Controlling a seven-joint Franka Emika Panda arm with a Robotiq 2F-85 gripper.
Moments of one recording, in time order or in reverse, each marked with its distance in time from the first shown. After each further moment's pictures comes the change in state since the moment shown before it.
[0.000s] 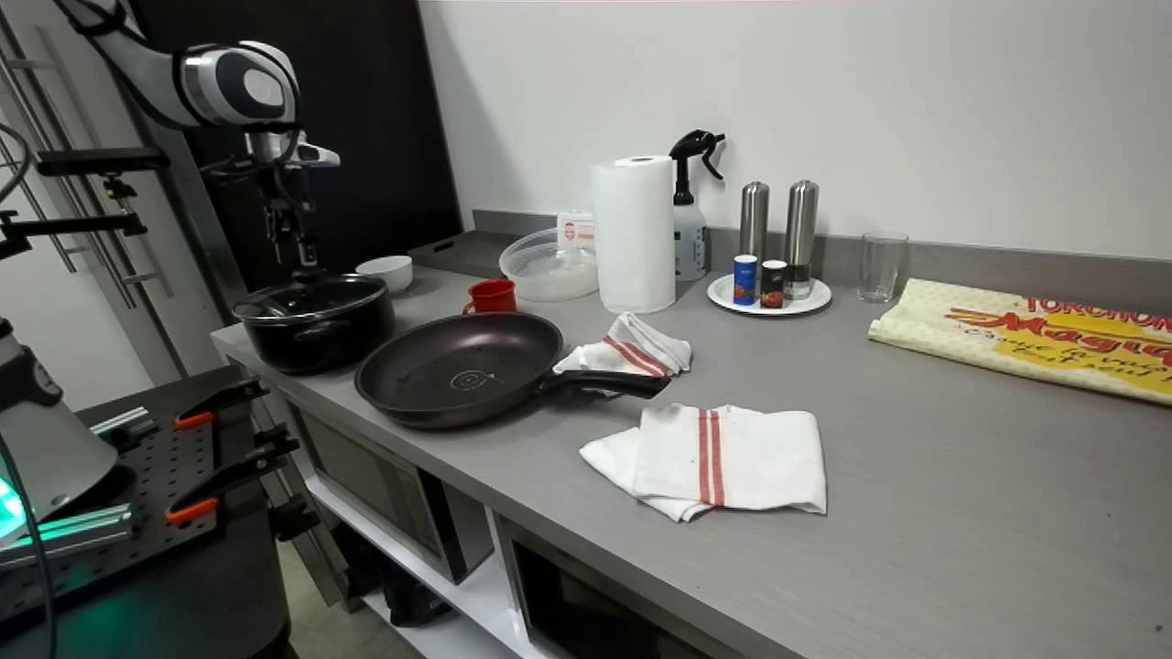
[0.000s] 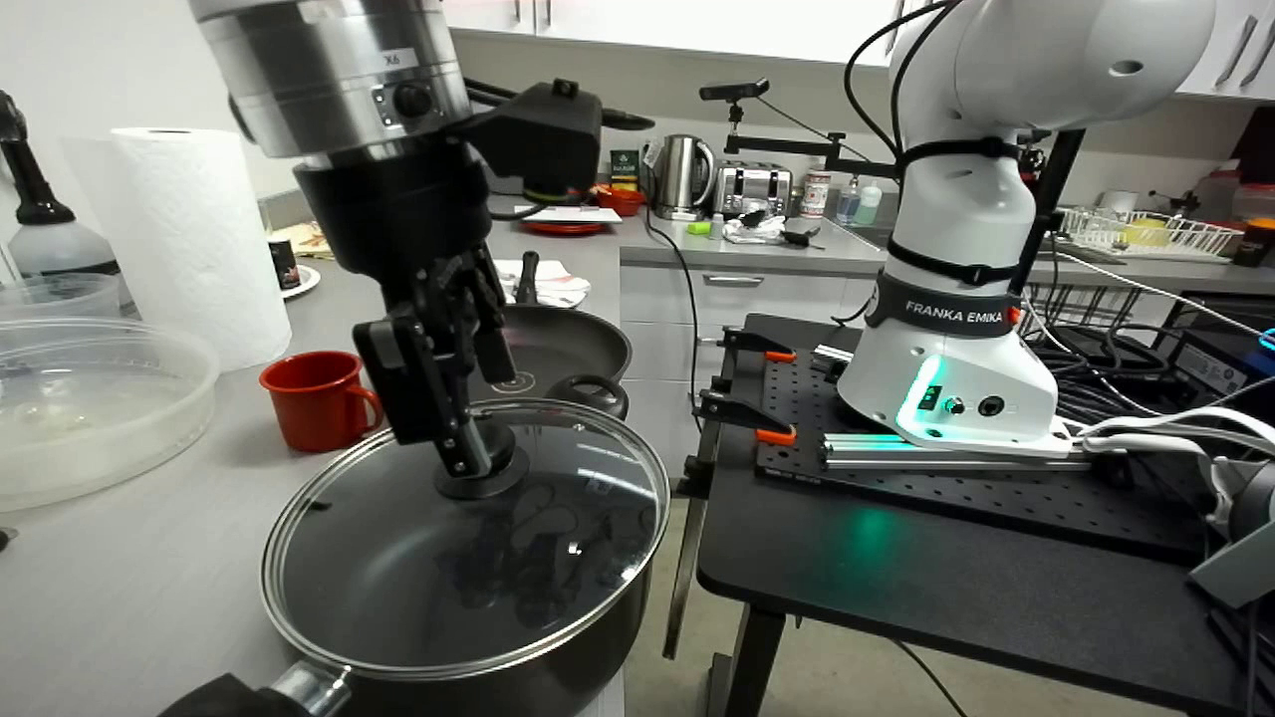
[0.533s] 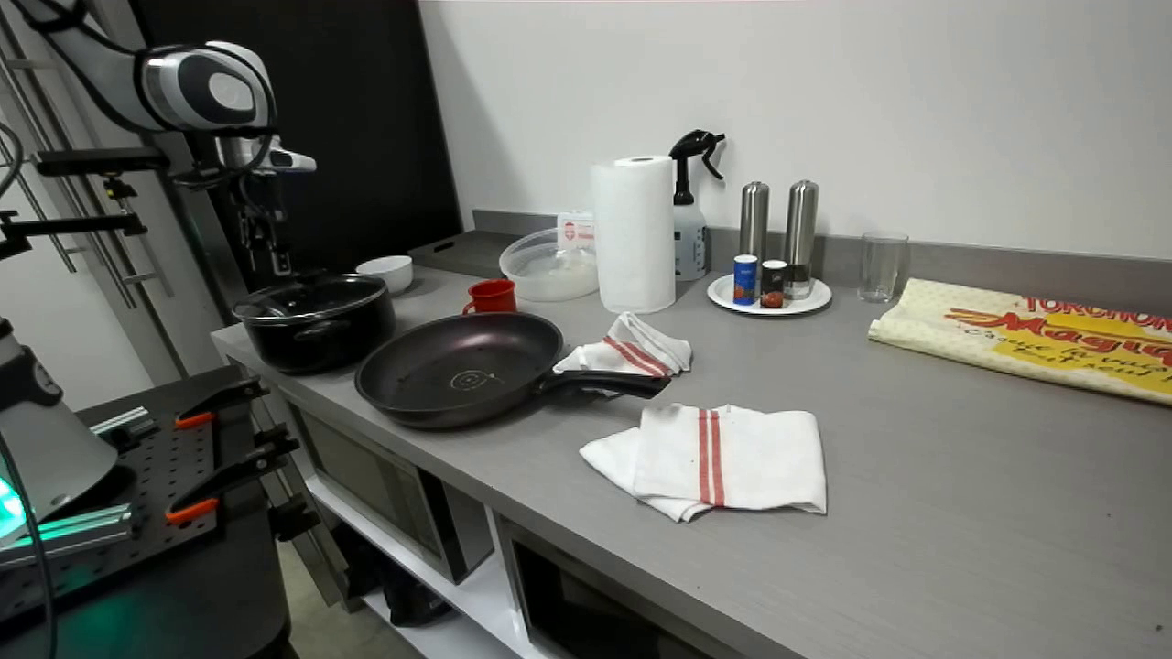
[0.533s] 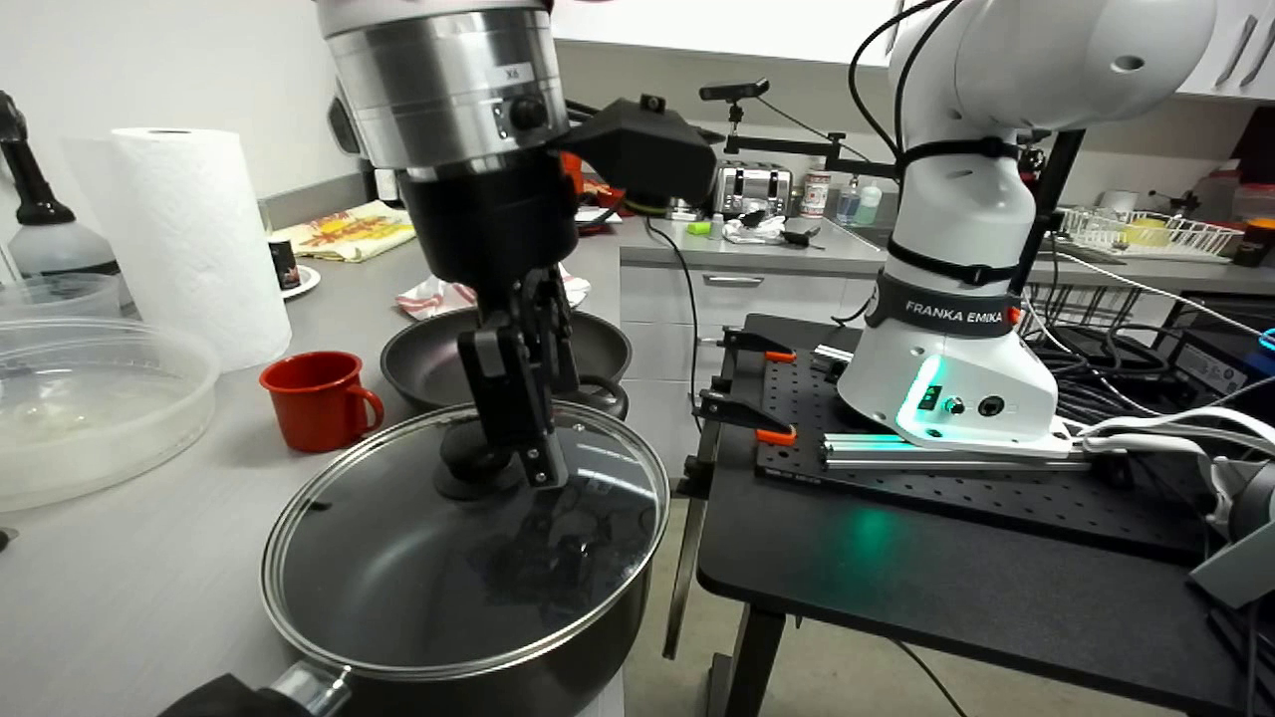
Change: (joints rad) arm 0.010 -0.093 0.033 -0.140 0.078 0.073 0.001
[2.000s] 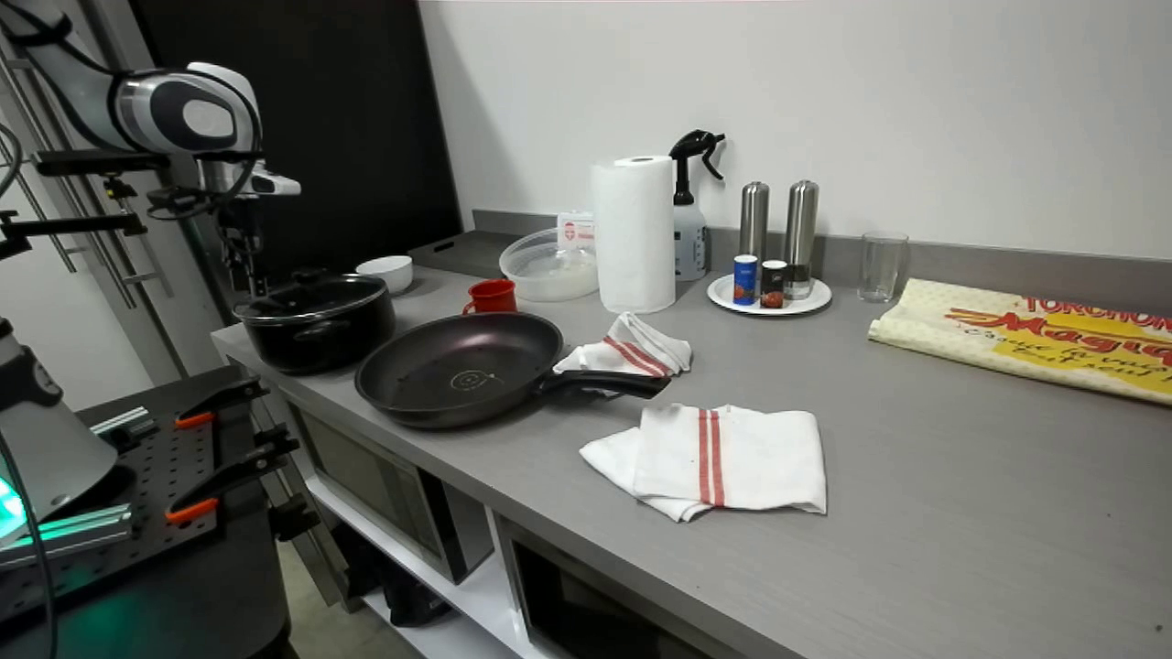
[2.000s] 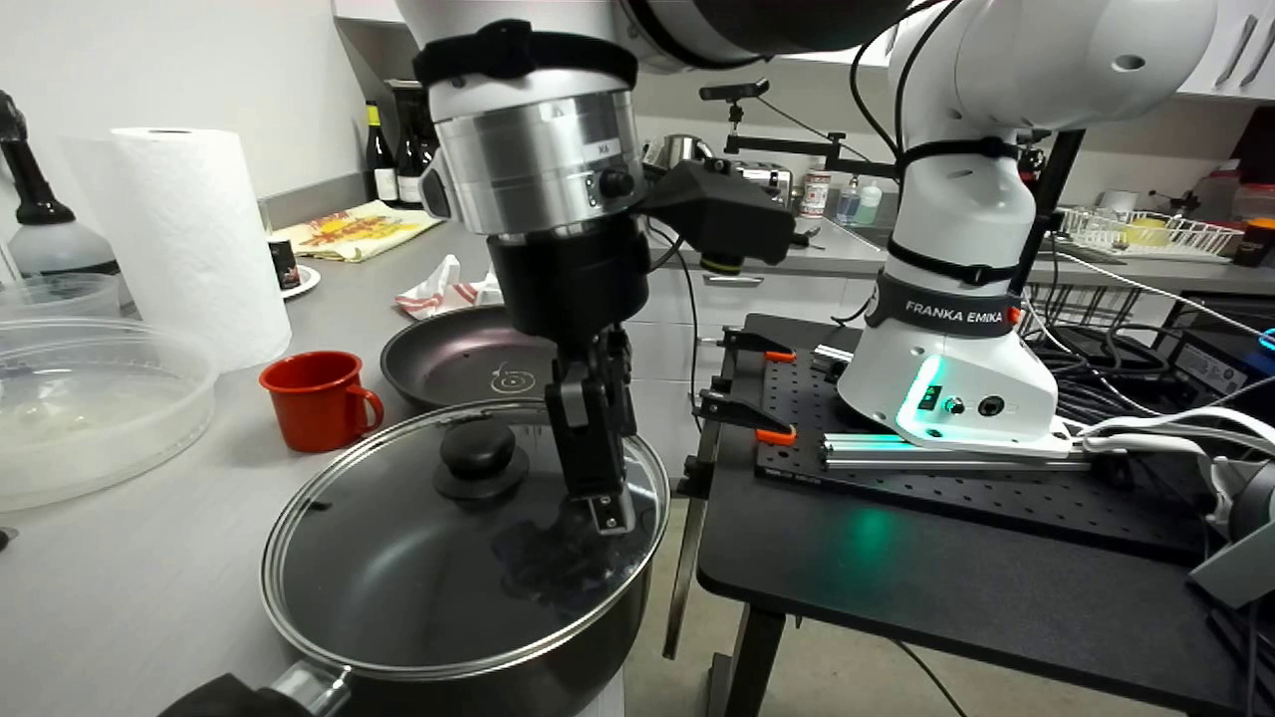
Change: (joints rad) arm 0.004 -0.010 0.032 -0.120 0.133 0.127 -0.044
